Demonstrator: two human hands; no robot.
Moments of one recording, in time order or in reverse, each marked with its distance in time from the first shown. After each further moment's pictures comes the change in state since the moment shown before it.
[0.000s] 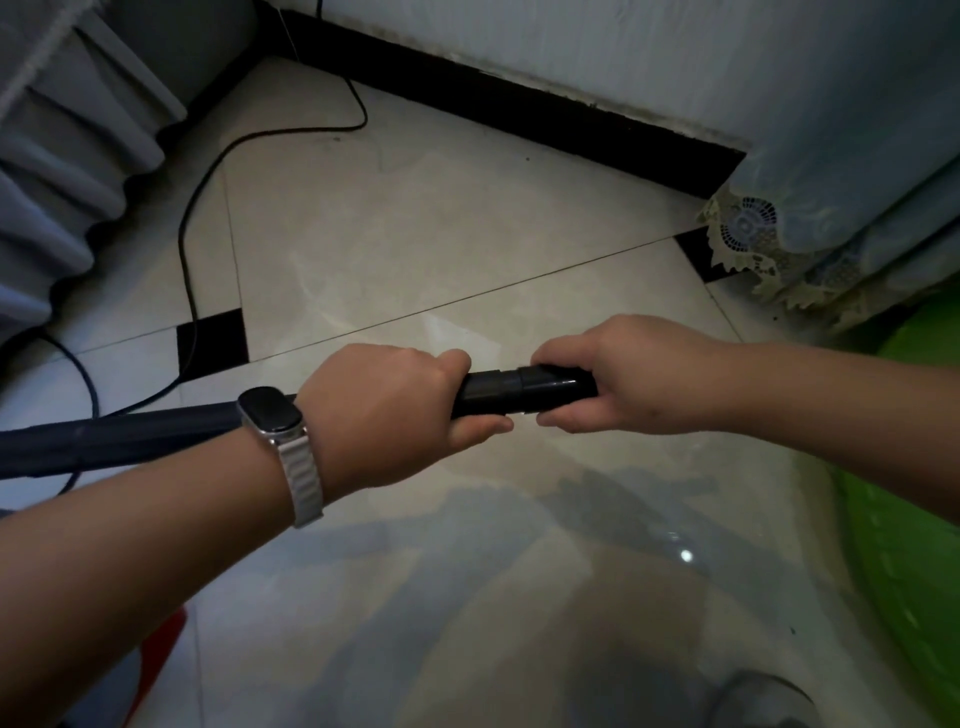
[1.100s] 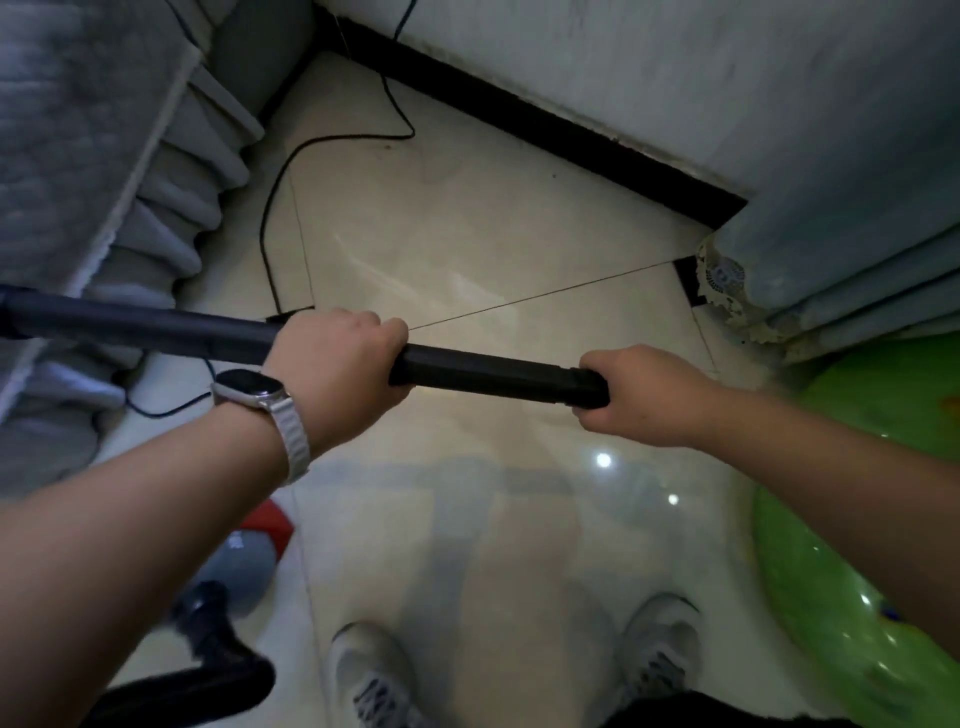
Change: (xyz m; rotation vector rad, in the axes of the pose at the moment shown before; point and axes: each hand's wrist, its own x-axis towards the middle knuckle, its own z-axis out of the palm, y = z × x) left_hand -0.029 -0.080 -0.149 -0.054 -0.044 -0.165; right_hand -0.031 -0.036 -0.111 0.161 -0.118 0.317
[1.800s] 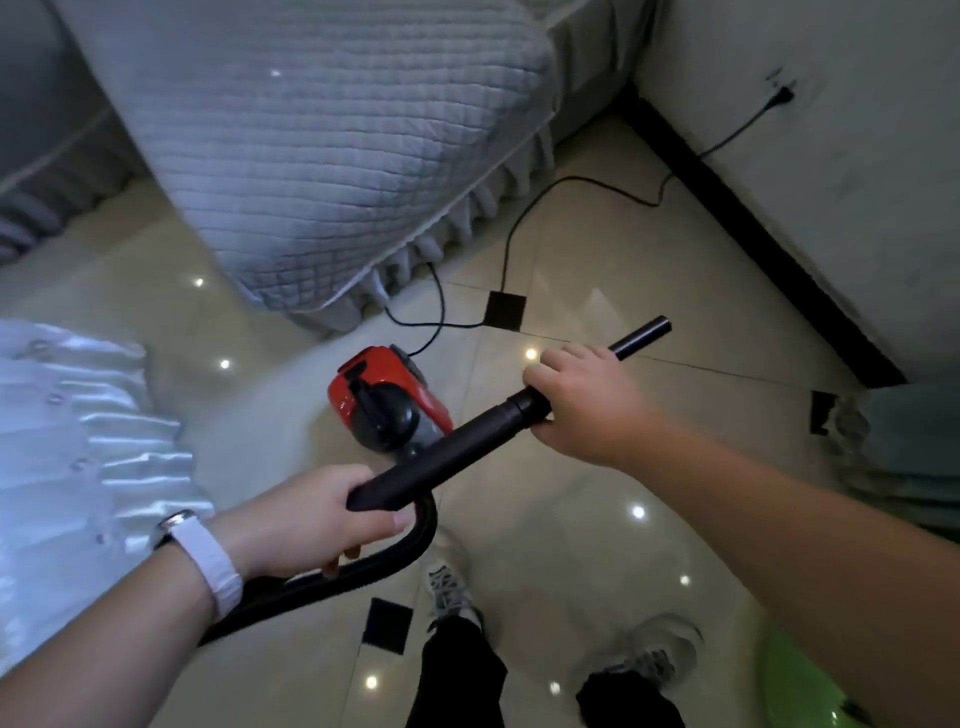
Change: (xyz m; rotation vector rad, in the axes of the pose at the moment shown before) left_hand -0.342 -0.087 -0.190 -1.130 -0.626 -0.837; right_hand -0.087 -0.329 -0.094 -0.399 0.069 -0.676
